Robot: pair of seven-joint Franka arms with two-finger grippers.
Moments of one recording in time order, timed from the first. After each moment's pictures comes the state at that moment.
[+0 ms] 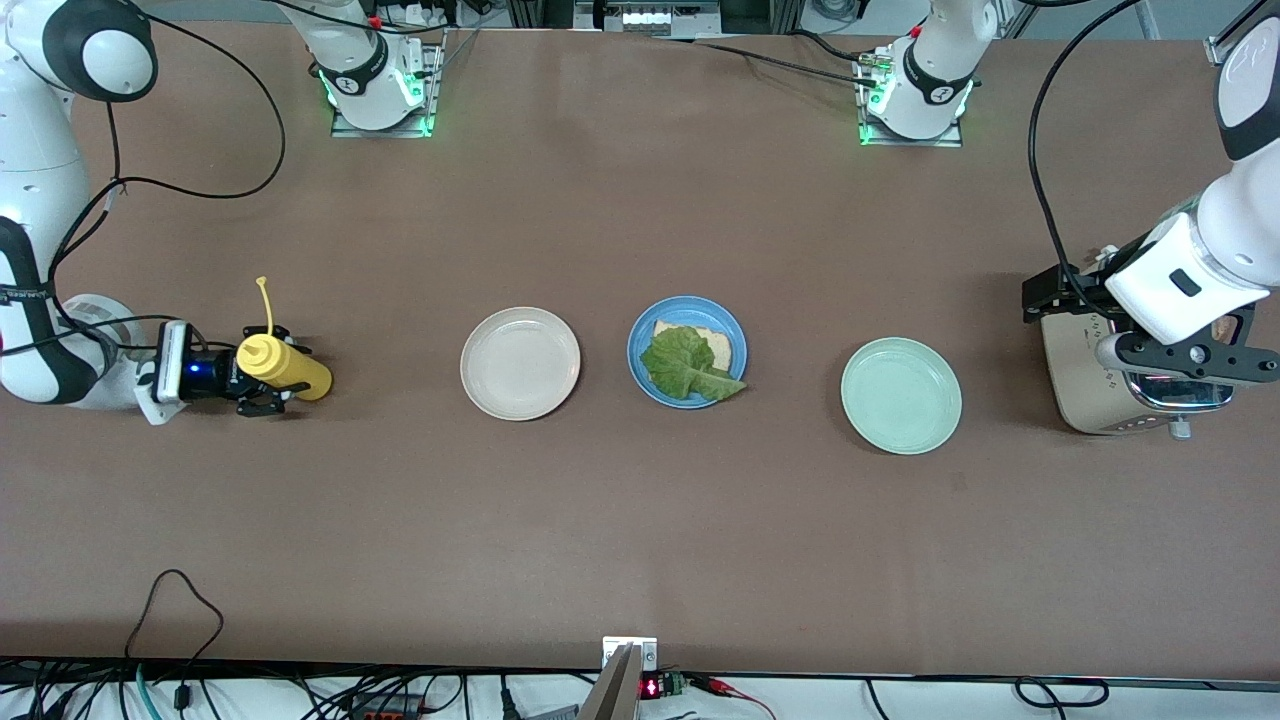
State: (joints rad) left arm 0.26 0.33 -0.48 -1.26 0.16 1.46 -0.06; right arm -0.54 1.02 0.17 -1.43 0.98 1.38 -2.45
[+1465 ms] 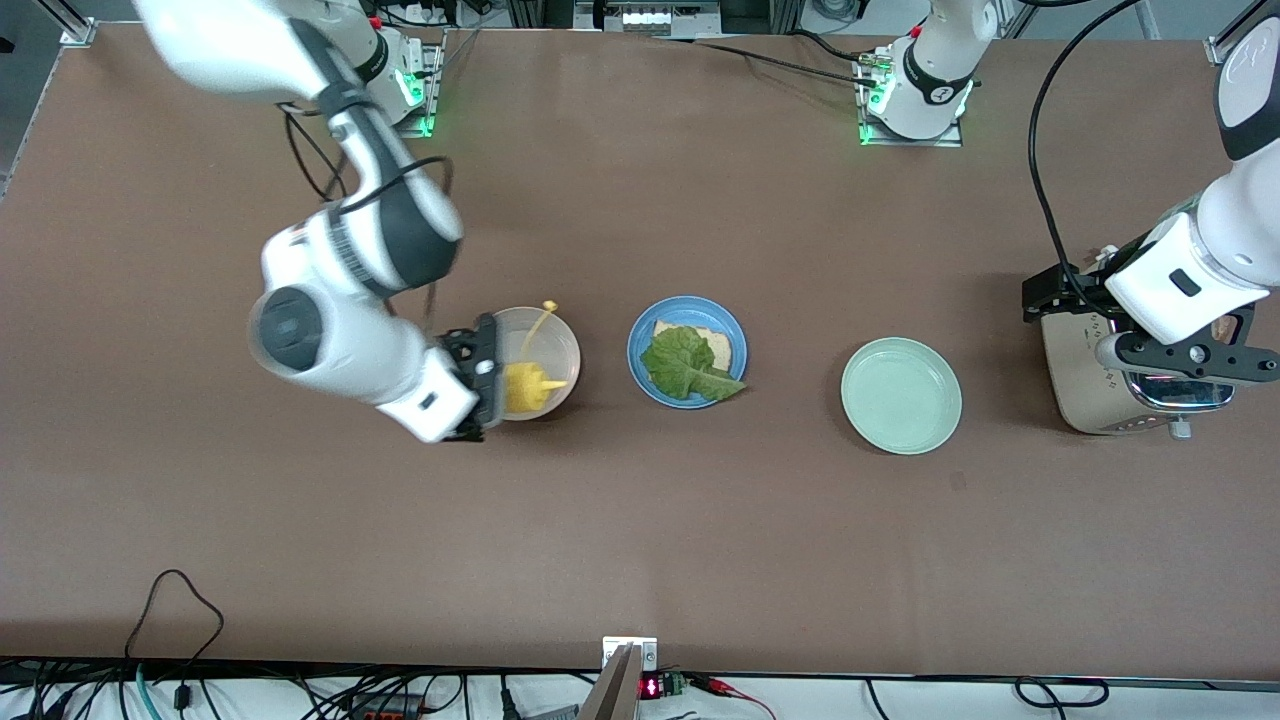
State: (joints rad) left arm 0.26 0.33 -0.48 -1.26 0.16 1.45 -0.06; right arm 0.33 0.64 0.17 -1.31 0.04 1.95 -1.14
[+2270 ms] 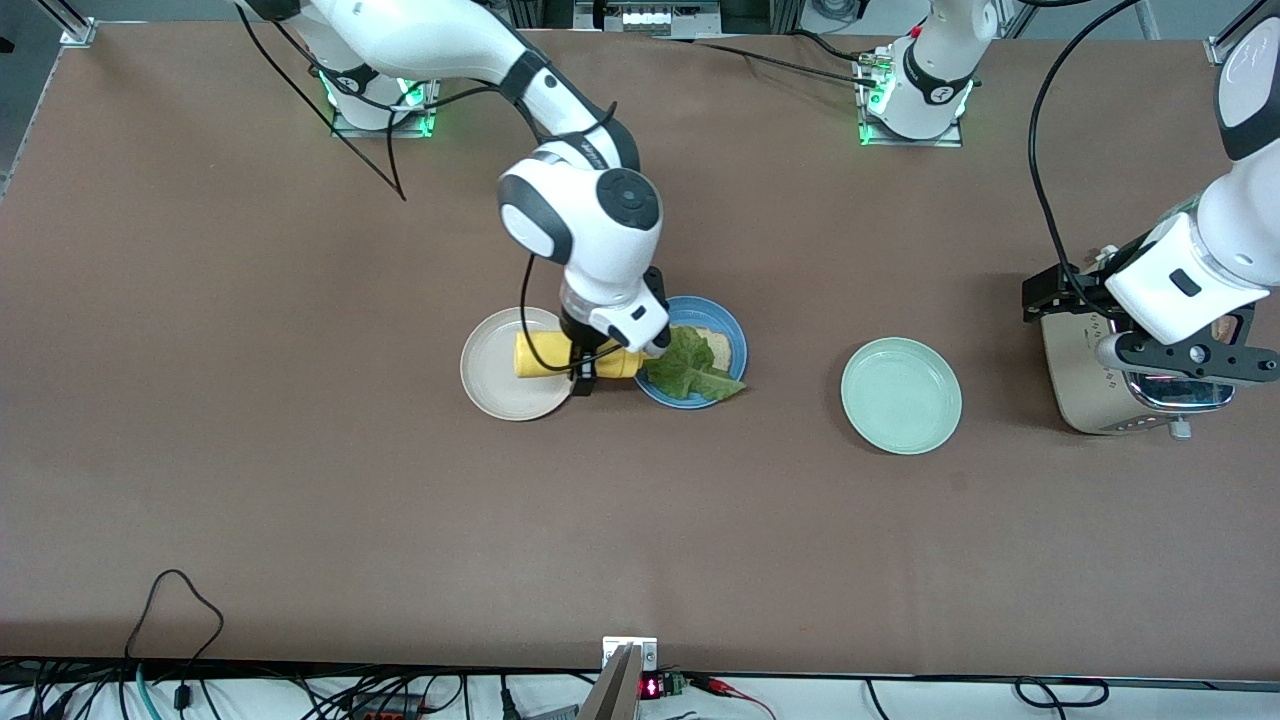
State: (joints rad) left arm 0.26 0.33 -0.48 -1.26 0.16 1.45 -0.06; right arm 0.64 0.74 0.17 -1.31 -0.52 1.96 -0.70
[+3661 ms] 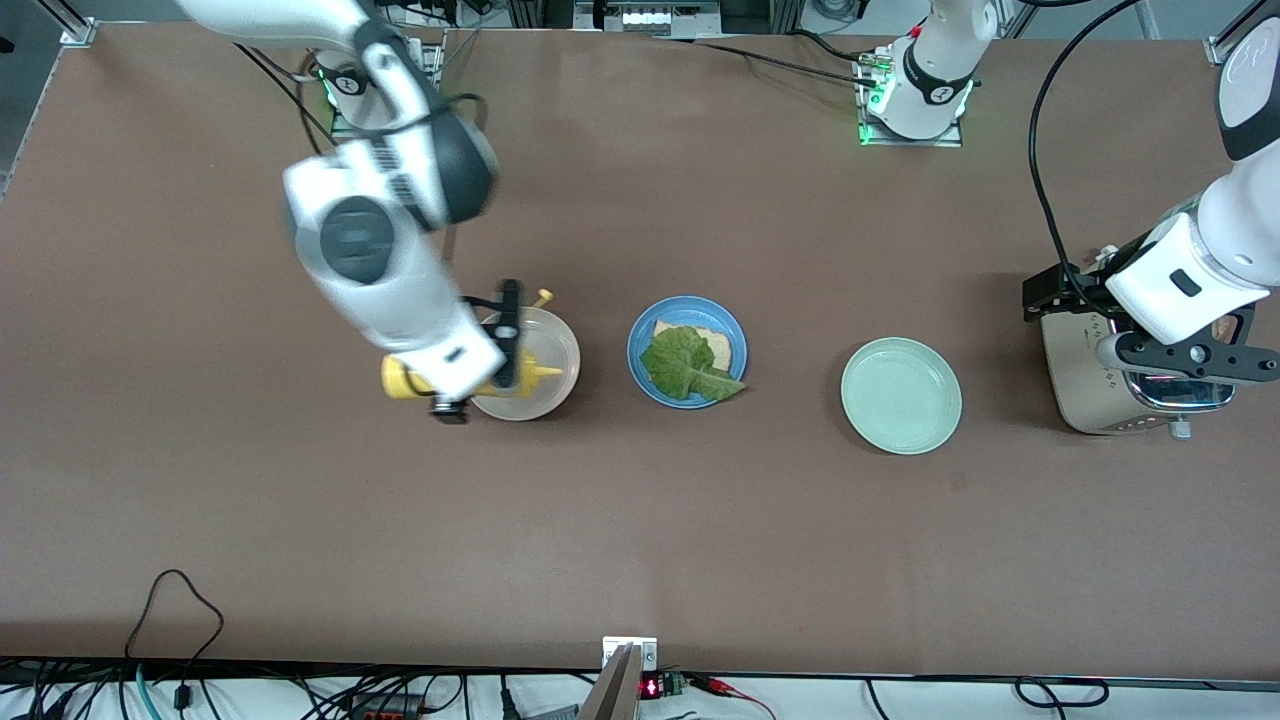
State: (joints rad) left arm 0.26 0.33 -0.48 -1.26 0.16 1.45 -0.07; right arm 0.29 0.50 0.15 -1.34 -0.03 1.86 -1.15
